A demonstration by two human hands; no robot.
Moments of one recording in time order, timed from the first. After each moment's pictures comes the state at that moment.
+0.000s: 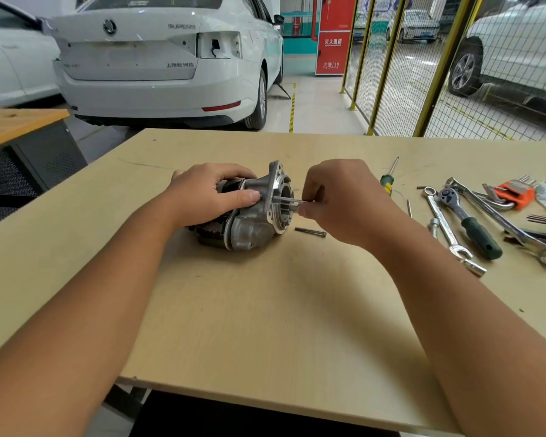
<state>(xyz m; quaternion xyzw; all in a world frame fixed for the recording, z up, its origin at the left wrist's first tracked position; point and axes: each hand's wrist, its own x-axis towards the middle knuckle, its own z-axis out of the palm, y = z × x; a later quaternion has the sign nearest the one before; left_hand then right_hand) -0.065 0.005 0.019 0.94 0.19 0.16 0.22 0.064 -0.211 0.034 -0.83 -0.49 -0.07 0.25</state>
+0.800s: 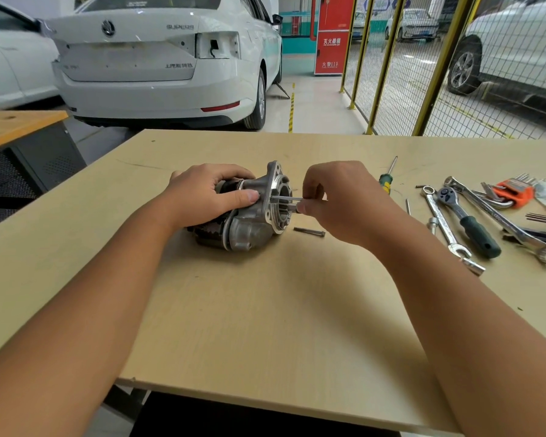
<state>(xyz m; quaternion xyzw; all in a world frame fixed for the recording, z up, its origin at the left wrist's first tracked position) -0.065 0.004 0.020 0.94 0.19 0.17 0.22 0.065 -0.213 0.036 -0.84 -0.49 -0.06 0.23</state>
